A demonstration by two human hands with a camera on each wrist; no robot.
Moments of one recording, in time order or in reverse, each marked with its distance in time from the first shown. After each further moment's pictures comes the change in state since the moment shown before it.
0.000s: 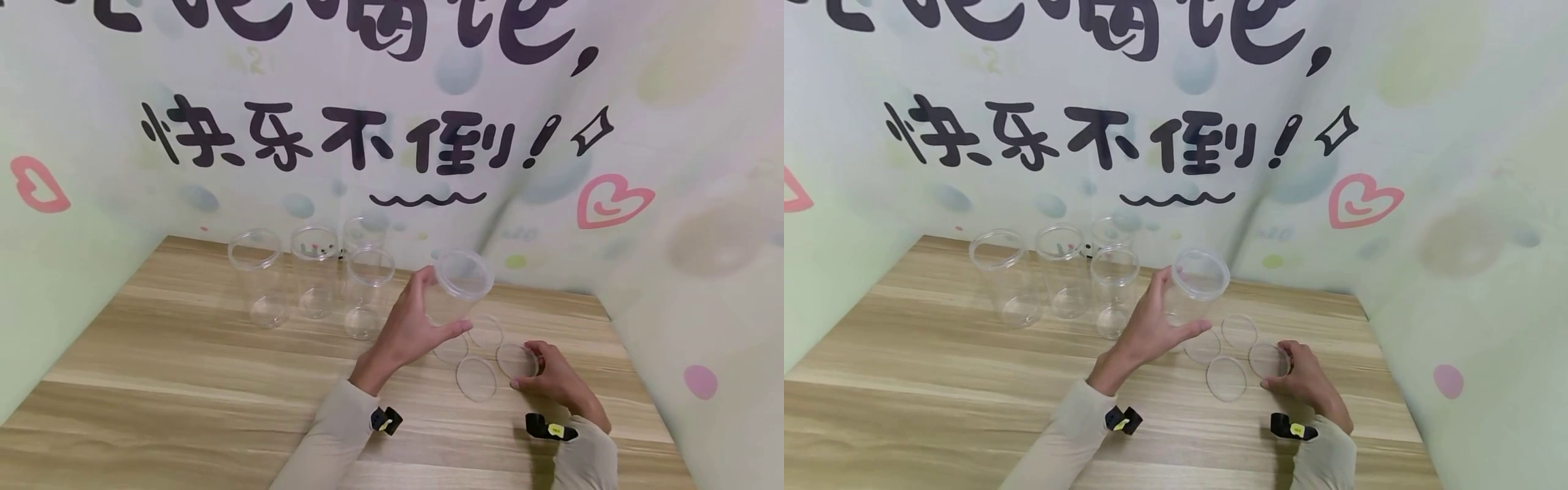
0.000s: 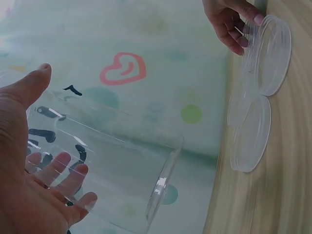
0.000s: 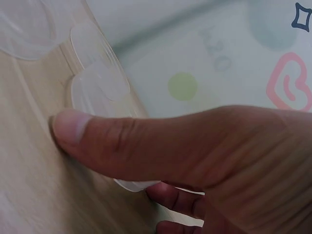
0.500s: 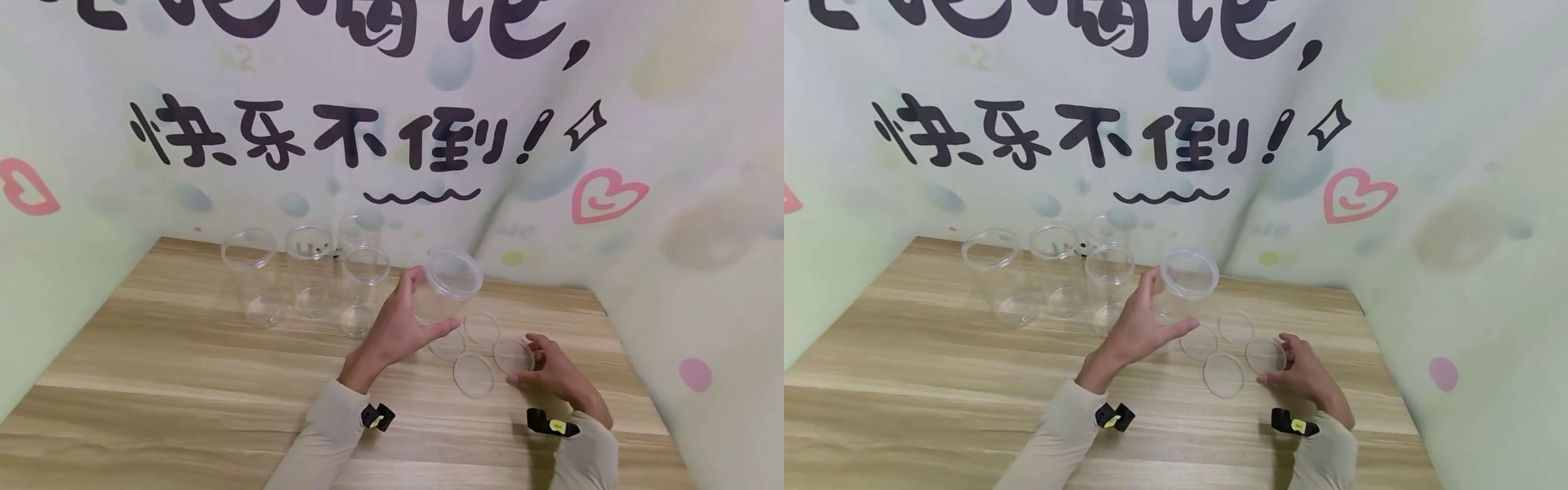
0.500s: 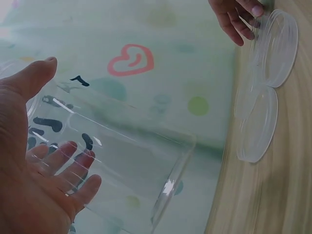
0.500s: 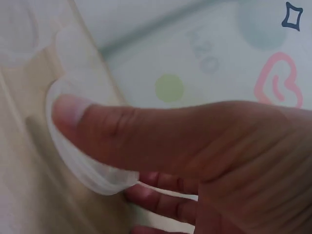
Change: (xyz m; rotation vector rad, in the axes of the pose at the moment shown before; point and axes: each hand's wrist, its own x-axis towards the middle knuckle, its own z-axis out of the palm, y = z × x) left_hand -0.002 -0.001 -0.009 -0.055 -0.044 0.002; right_hand -0.004 -0.003 -0.008 0.044 -0.034 0.029
